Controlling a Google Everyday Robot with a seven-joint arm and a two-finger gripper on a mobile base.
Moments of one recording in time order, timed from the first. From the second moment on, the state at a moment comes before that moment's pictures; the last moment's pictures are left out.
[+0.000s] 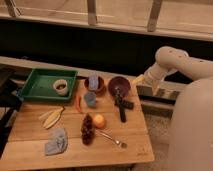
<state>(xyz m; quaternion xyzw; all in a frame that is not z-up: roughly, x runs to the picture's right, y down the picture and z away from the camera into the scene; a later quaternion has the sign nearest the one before) 0.232 -0.001 0.799 -0.24 0.13 0.80 0.53</state>
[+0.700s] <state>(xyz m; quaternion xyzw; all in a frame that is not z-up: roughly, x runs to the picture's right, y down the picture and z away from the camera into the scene) 0.175 -0.048 0.802 -0.21 0.06 0.78 0.59</state>
